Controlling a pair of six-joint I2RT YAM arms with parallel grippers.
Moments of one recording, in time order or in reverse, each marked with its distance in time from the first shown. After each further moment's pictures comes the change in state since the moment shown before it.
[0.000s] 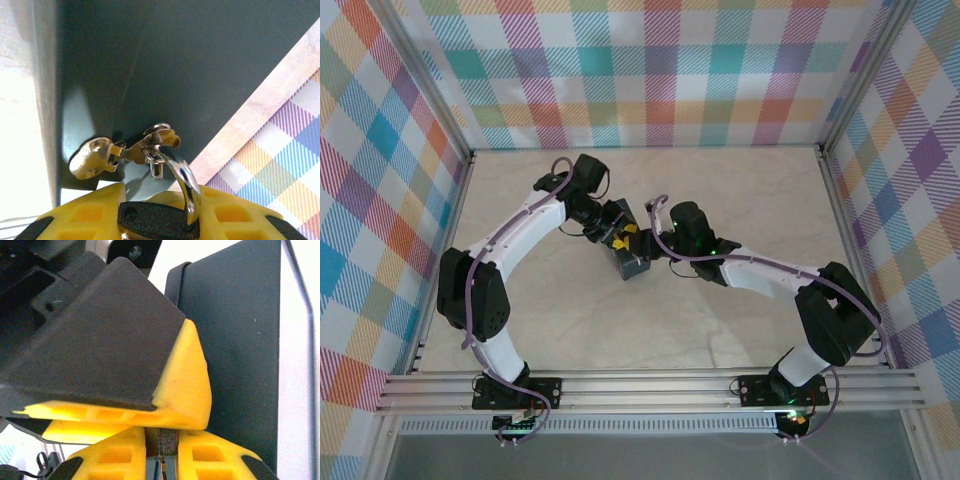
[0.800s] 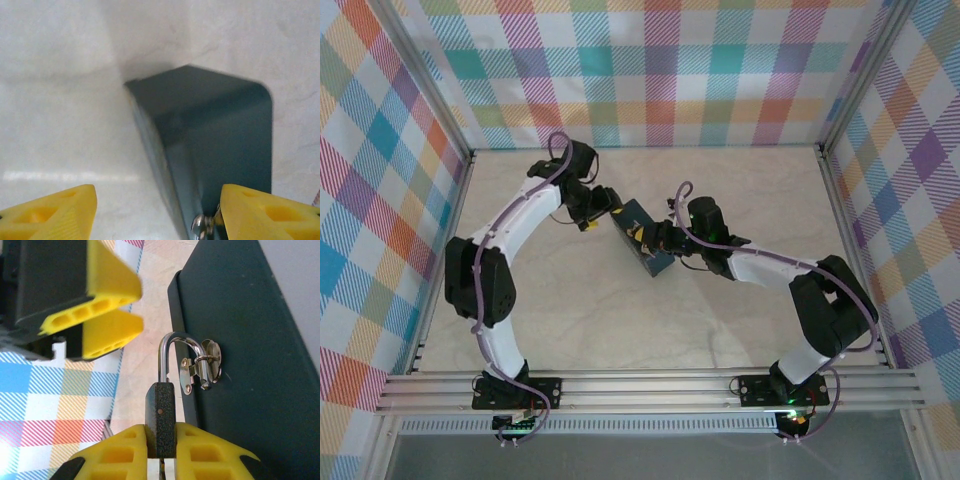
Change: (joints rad) left arm 0.089 0.119 0.138 0.001 -0.253 0.433; right arm -0.130 0.044 -0.054 0.117 -0.195 0.382
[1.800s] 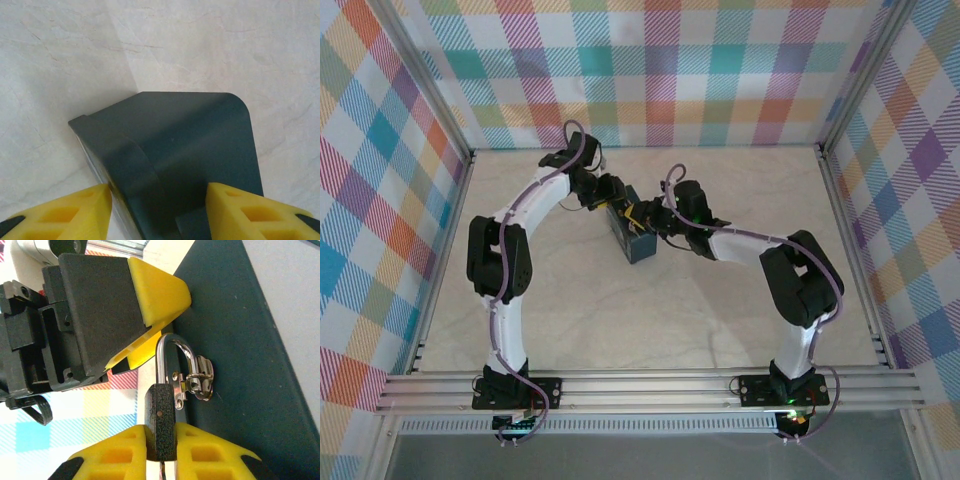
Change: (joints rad) left arm 0.043 0.202 0.131 0.137 0.058 0.211; right arm -0.023 0.238 0.243 0.028 0.061 0.154
